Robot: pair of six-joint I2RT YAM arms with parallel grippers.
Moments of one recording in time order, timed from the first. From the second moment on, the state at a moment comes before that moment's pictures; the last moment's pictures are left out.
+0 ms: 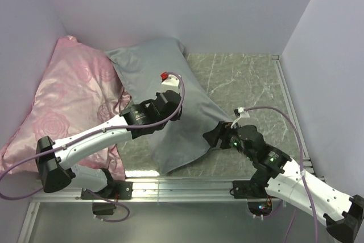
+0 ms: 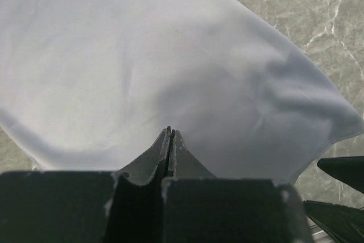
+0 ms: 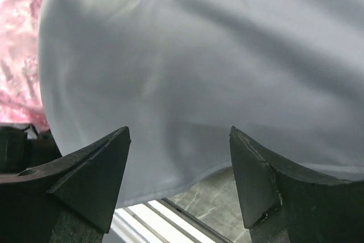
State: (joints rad) left arm -1.02 1.34 1.24 -0.53 -0.58 -0.54; right arm 0.82 0.57 0.46 -0.31 0.16 0.72
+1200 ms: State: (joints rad) left arm -1.35 1.16 1.08 -0.52 -0.52 -0.49; right arm 0.89 0.77 0.71 -0.25 0.26 0.70
